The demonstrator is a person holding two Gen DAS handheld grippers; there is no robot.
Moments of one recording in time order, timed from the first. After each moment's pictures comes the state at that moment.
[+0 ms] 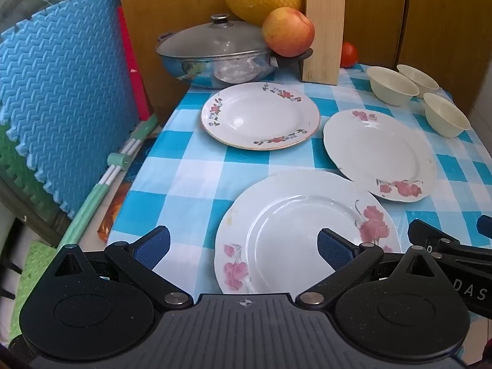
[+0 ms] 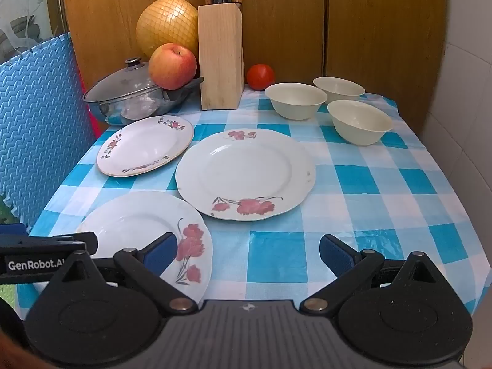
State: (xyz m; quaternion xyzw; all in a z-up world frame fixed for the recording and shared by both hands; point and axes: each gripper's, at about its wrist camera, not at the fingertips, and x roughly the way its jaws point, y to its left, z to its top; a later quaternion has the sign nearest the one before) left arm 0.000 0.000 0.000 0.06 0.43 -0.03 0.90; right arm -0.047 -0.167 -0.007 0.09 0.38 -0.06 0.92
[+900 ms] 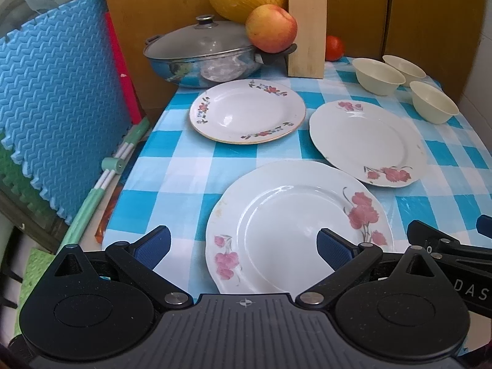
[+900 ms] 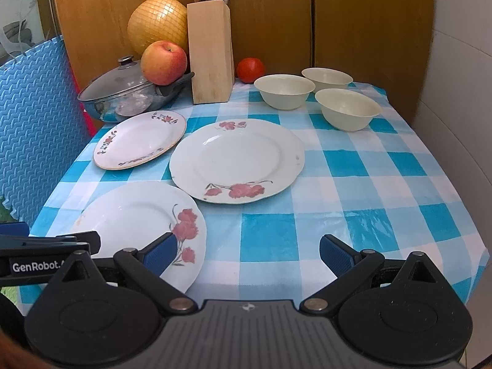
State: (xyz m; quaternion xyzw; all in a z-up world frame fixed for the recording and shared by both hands) left arm -0.012 -0.005 -0.002 0.08 0.43 -0.05 0.90; right arm -0.065 -0.169 -0.008 0.10 0.39 -0.08 0.91
